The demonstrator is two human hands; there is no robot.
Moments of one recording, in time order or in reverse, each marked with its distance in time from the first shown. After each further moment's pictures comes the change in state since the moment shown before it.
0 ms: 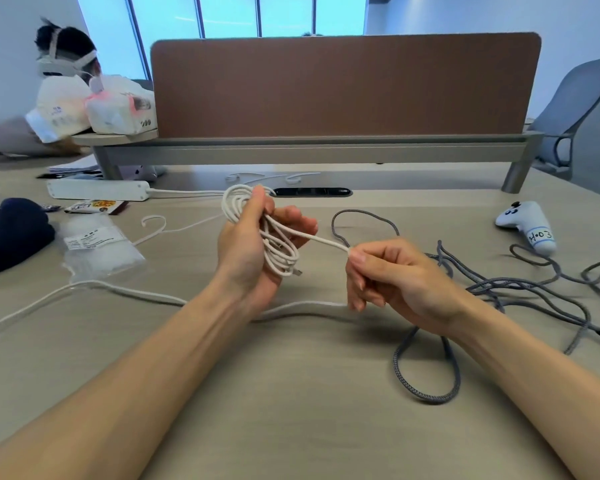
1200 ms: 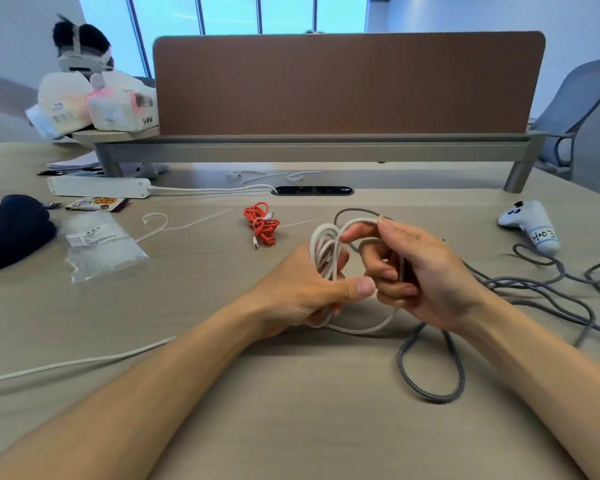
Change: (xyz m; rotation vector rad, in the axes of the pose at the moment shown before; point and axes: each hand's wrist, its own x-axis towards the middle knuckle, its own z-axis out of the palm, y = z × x) left_hand -0.019 -0.022 -0.007 0.748 -0.505 -0.201; right_hand -0.003 -0.008 -0.004 0.230 0.067 0.062
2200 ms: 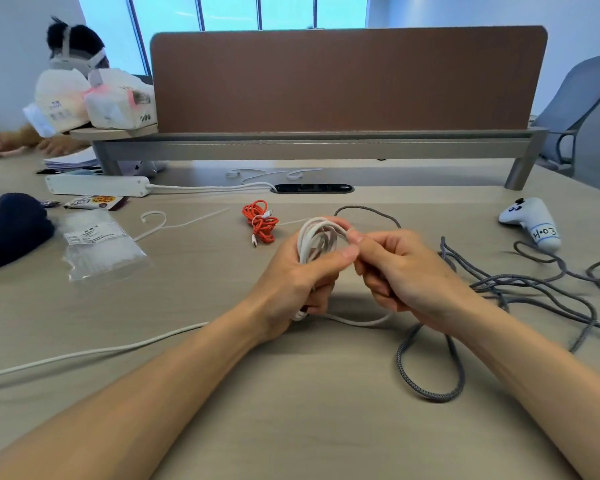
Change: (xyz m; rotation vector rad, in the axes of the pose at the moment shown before) left_hand 0.001 0.000 0.007 -0.173 0.119 0.154; right_hand 0.006 0.006 0.012 -0.430 0.266 0.090
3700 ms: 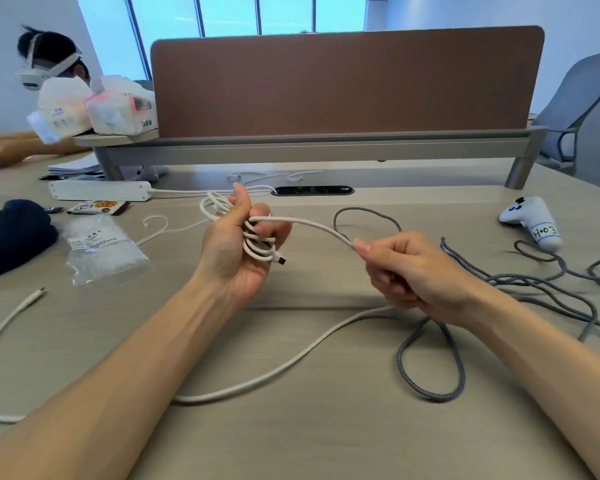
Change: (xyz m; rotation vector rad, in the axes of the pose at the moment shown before) left_hand 0.020 0.023 -0.047 -0.686 0.400 -0.014; right_hand 0.001 0.004 -0.019 0.010 -0.159 -0.003
